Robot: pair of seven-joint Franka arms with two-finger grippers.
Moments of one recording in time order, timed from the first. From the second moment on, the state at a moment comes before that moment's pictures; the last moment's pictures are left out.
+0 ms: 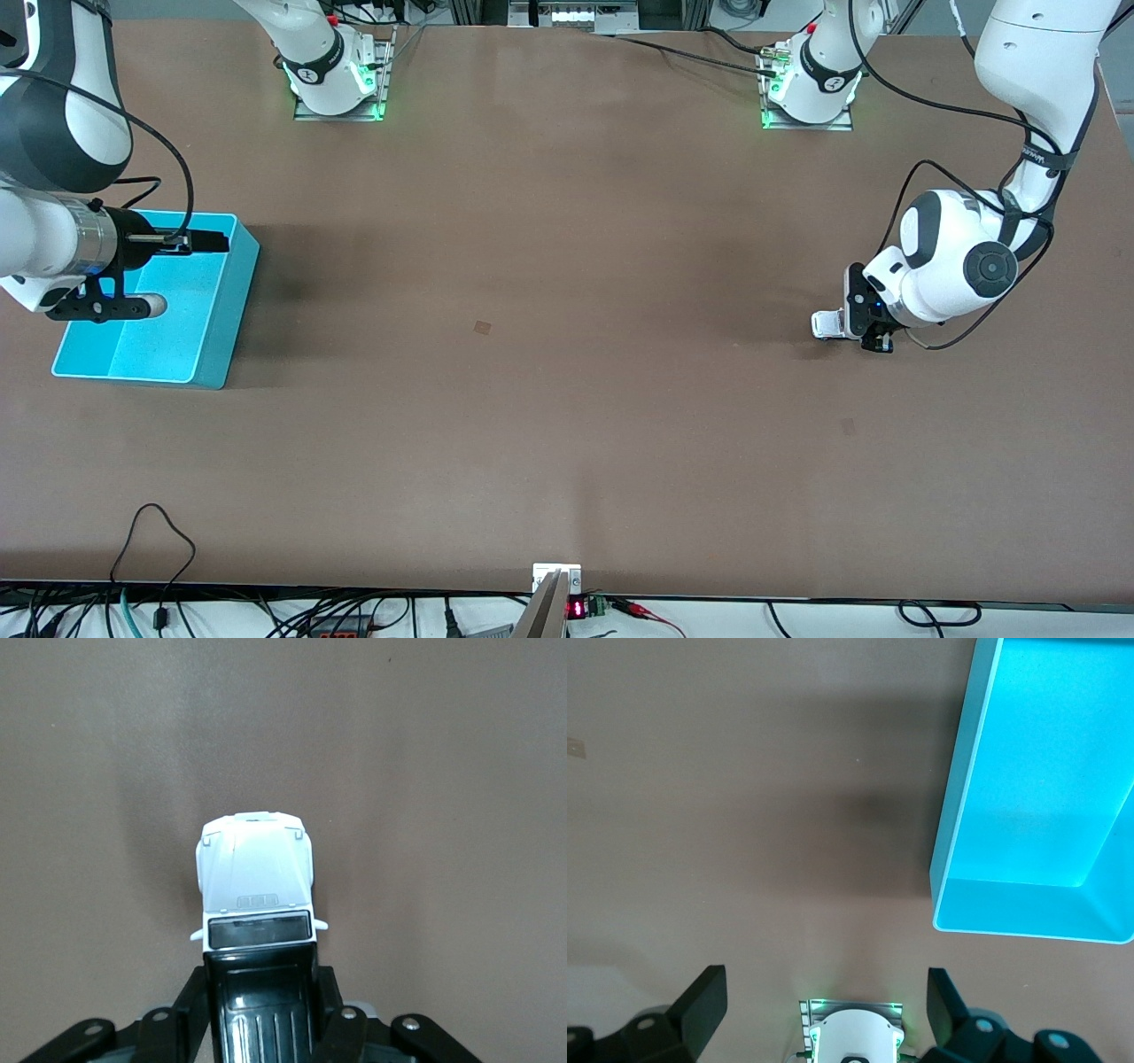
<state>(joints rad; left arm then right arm) 0.17 0.42 -0.12 -2.16 0.06 2.46 1.61 0.01 0.26 -0.01 -1.56 0.03 1.43 -0.01</state>
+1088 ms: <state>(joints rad) 0.29 0.42 -0.12 -2.15 0.17 2.47 1.62 0.01 0.26 -0.01 -1.56 0.03 1.43 -0.01</state>
